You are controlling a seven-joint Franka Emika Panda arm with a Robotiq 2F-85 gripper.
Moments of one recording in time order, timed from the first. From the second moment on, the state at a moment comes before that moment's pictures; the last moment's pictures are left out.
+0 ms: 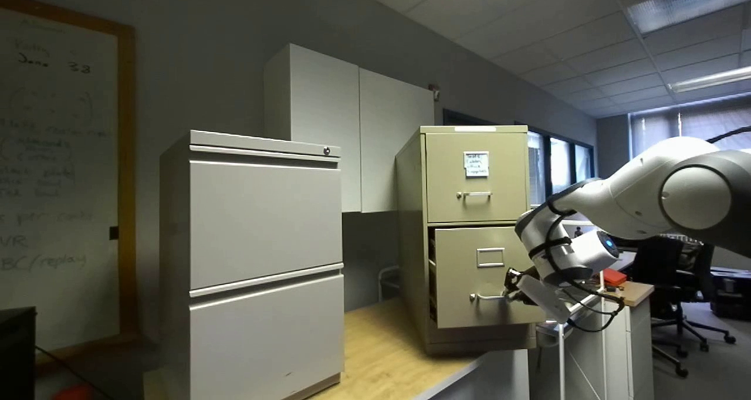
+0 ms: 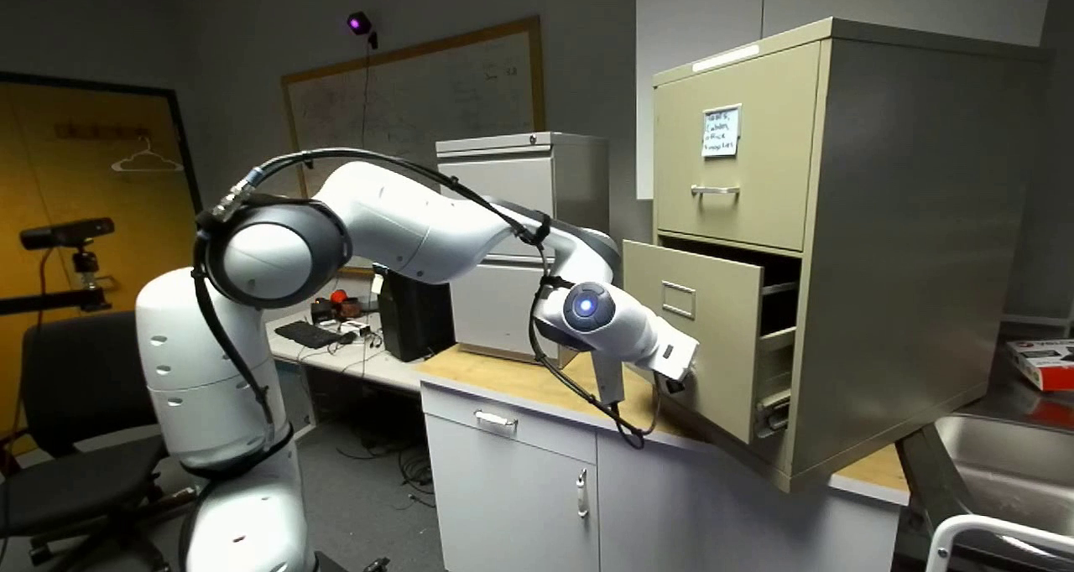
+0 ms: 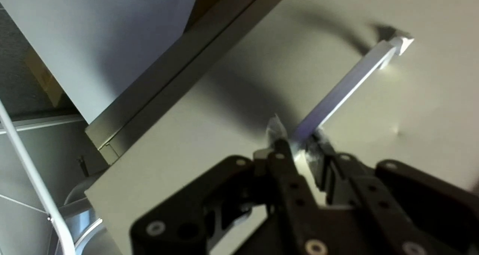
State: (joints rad) arm -0.45 -0.02 -0.08 -2.17 1.41 2.86 -0.65
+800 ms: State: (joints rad) arm -0.47 -0.33 -0.16 -2.50 1.53 2.63 -0.74
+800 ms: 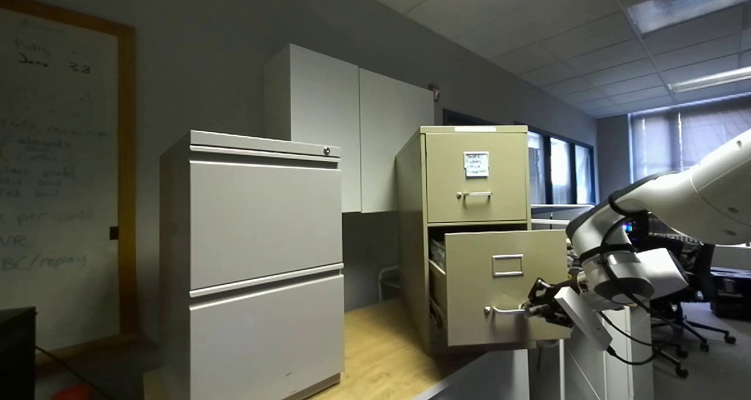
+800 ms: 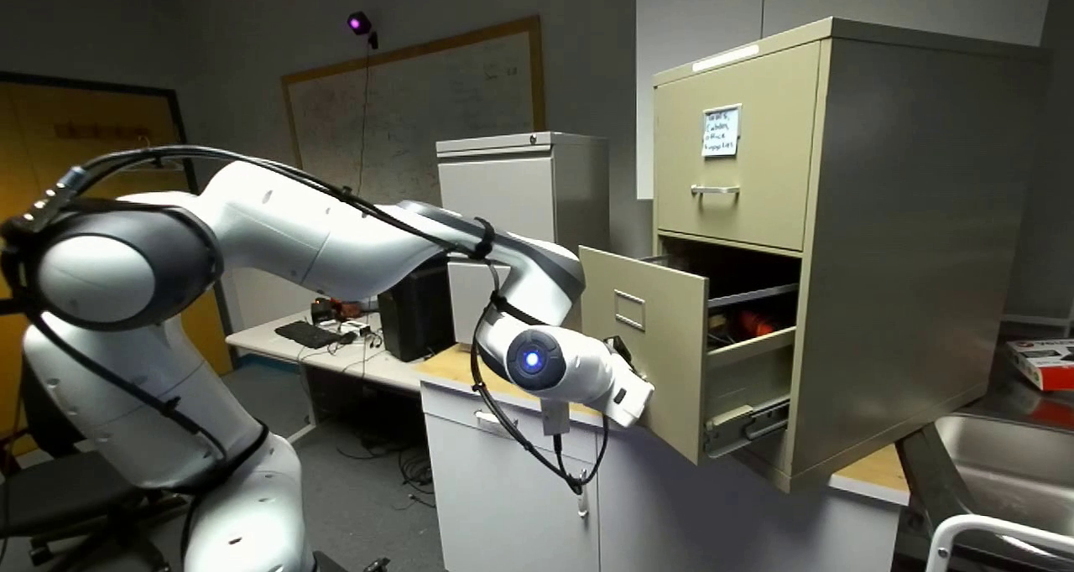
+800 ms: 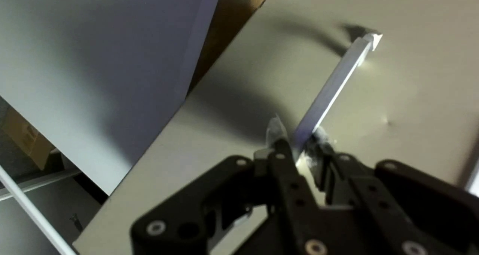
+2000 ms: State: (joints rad) arm -0.45 -0.60 -0.34 -2.77 1.53 2.43 -0.73
